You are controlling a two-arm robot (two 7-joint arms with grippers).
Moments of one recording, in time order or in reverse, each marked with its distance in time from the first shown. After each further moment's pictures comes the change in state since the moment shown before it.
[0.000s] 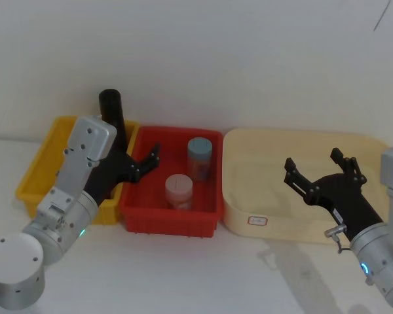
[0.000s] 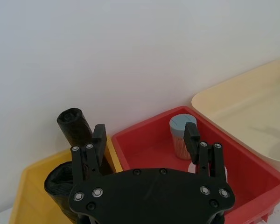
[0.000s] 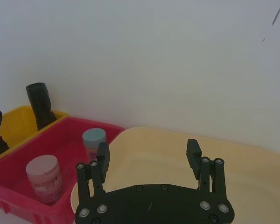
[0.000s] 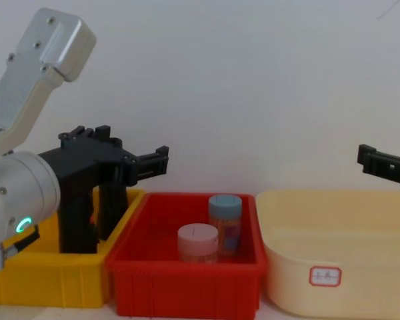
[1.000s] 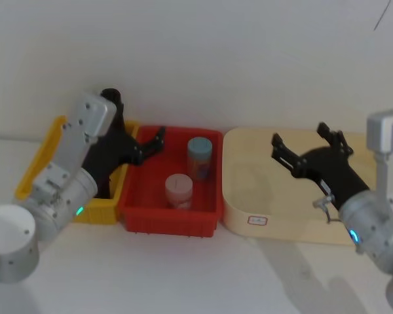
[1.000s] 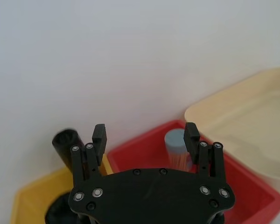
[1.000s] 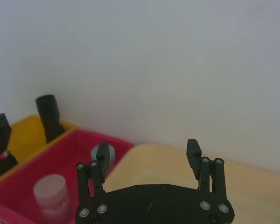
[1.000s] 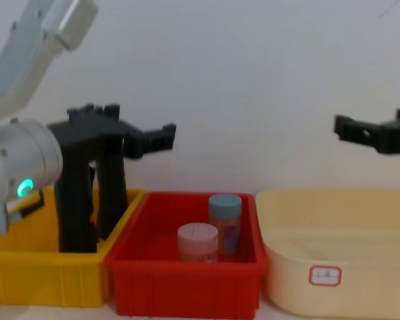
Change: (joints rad) left arm -0.065 0.009 -0.013 -0.002 -0.041 0.036 -0.087; right arm 0.112 -0.022 -0.024 0.007 -0.001 0.098 0.025
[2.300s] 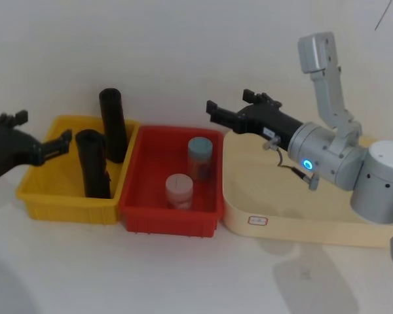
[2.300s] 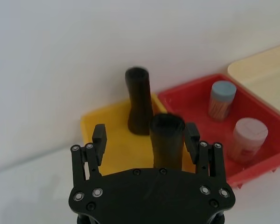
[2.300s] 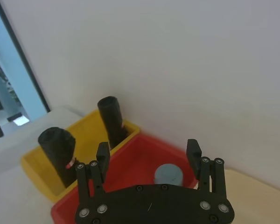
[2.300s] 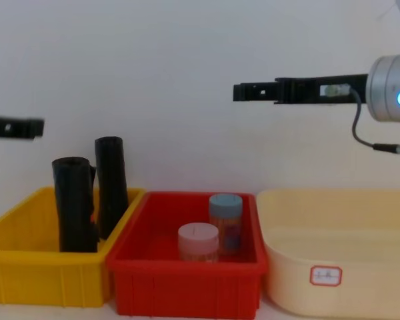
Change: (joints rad) left arm 0.151 0.200 -0.319 -0.190 -0.208 0.330 -0.137; right arm 0.394 -0.072 -0.110 0.267 0.144 0.292 0.245
